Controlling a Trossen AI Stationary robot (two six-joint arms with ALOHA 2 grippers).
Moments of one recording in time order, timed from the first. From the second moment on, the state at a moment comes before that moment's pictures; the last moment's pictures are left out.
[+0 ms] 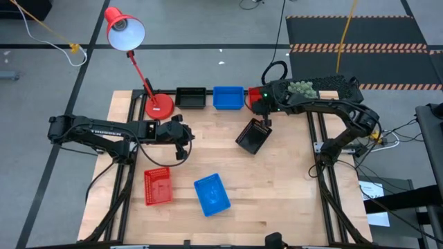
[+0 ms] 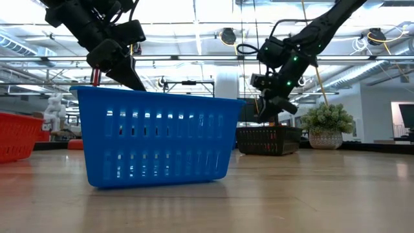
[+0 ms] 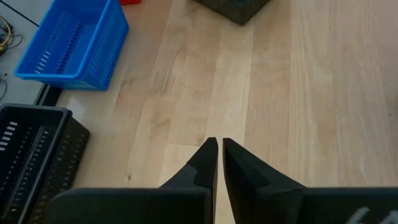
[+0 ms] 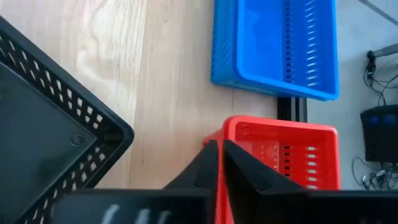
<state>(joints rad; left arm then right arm) 0.08 1.16 0.70 -0.33 -0.21 0.10 -0.63 1.54 0.87 -0.21 0.00 -0.80</state>
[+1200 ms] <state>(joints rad) 0.07 1.16 0.70 -0.32 -0.21 0.10 -0.66 1.57 0.87 -0.28 0.08 -0.74</state>
